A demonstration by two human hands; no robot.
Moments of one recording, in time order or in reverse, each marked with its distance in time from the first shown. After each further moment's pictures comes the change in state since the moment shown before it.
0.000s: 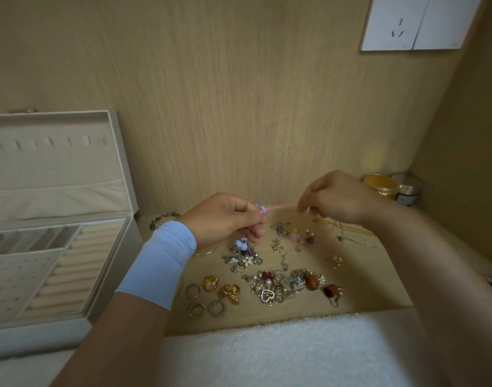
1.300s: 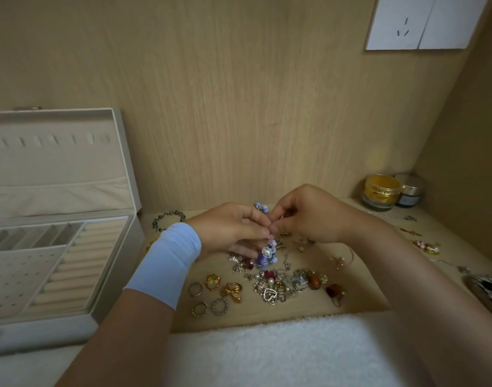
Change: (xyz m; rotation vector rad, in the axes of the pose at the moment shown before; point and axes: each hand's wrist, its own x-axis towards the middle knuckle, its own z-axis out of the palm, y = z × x) left_hand 0.003 -0.011 0.005 -0.094 -0.112 -0.173; right_hand -0.002 -0.013 0.036 -0.015 -0.179 -0.249
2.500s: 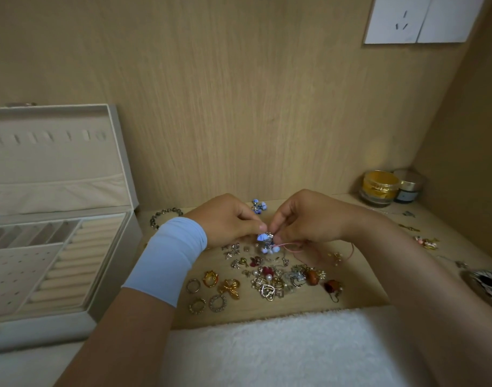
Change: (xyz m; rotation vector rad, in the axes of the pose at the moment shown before) left_hand 0.001 0.005 -0.003 0.517 0.178 0.095; right_hand -0.004 0.007 -0.002 0.145 -0.220 0.098
